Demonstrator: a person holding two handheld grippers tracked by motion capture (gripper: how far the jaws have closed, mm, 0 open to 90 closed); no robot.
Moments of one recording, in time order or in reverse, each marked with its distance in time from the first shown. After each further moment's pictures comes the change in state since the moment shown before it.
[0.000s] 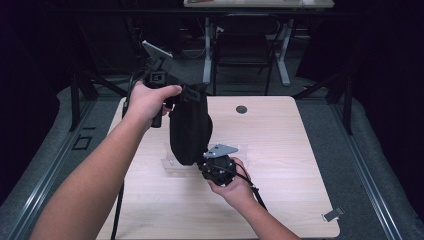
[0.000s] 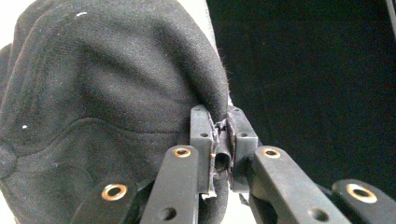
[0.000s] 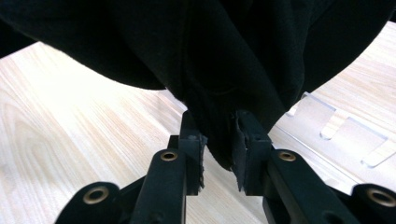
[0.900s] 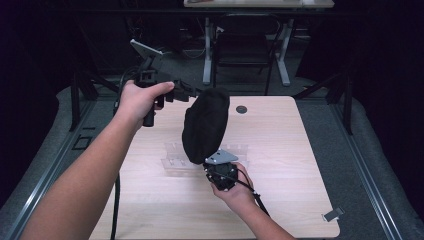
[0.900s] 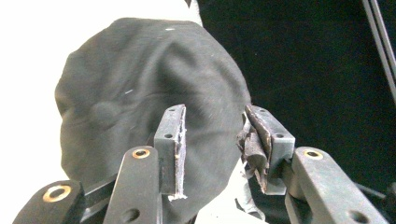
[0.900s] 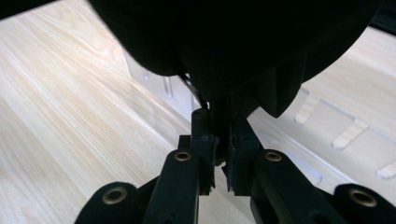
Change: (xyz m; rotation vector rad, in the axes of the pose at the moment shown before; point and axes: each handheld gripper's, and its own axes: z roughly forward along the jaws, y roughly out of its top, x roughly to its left) left arm 0.014 0.000 -0.017 -0.050 -0.033 0.000; right arm 0.002 -0.018 0.002 -0.014 -0.116 -0.036
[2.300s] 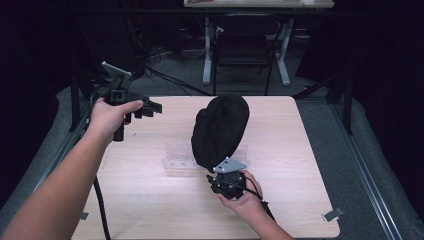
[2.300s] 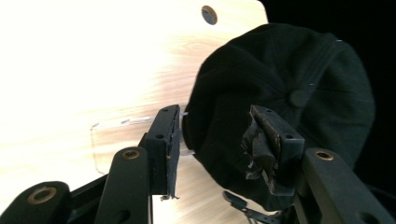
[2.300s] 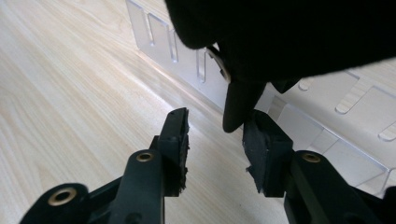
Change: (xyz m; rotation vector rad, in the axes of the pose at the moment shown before) left arm 0.087 -0.022 -0.032 -0.026 0.207 -0.033; right arm -0.005 -0.025 -0.014 0.037 0.039 -0.015
